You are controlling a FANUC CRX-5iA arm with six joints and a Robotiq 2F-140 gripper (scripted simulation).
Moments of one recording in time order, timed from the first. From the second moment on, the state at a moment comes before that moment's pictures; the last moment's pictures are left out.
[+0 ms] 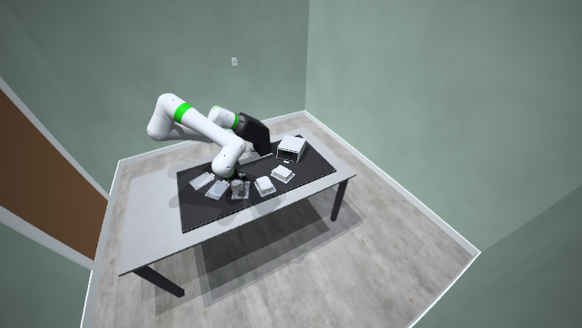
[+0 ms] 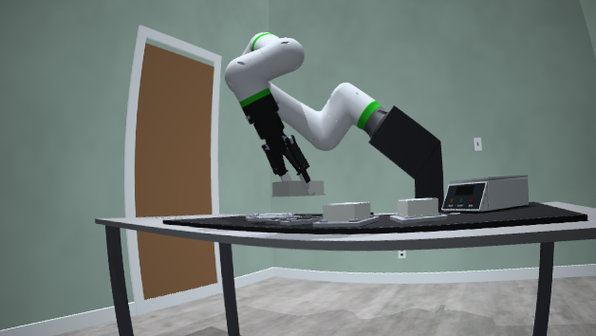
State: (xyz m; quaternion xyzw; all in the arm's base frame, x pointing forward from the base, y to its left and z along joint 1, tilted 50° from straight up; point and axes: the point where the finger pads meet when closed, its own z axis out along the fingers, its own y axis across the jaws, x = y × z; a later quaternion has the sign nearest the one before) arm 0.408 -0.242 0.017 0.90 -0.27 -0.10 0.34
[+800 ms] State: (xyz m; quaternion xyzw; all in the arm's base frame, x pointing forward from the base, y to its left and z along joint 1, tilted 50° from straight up) arm 0.411 -0.262 -0.001 0.90 -0.27 -0.10 0.34
